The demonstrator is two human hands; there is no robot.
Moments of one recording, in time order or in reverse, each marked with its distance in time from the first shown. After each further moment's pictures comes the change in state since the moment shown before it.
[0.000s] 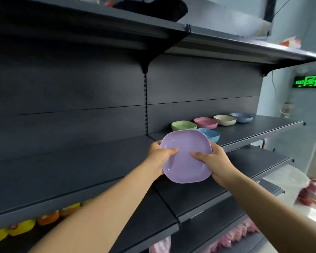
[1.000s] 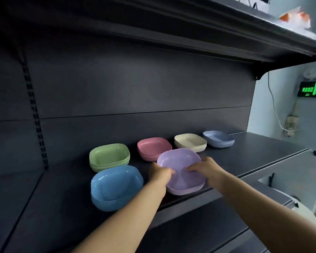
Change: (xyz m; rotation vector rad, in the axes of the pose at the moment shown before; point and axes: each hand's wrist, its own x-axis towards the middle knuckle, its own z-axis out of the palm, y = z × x) left_hand 0.368 -0.079 0.364 0.239 0.270 -0.182; right_hand 0.413 0.109 -0.335 -0.292 -0.015 0.323
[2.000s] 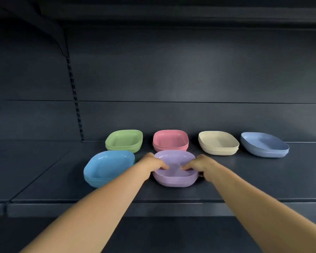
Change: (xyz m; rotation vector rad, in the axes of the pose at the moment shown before) left_hand 0.038 0.003 0.016 0.351 0.222 -0.176; right_hand 0.092 0.006 0.003 -0.375 -0.433 0.020
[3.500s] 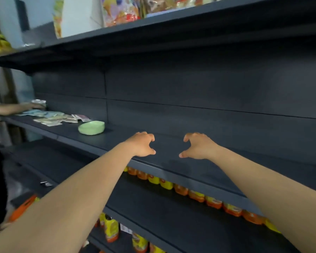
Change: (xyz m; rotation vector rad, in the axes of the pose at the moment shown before) left_hand -0.125 -0.458 -0.776 0.811 0.373 0.022; right_hand -0.255 -0.462 0.699 -0.795 -0.162 -0.889
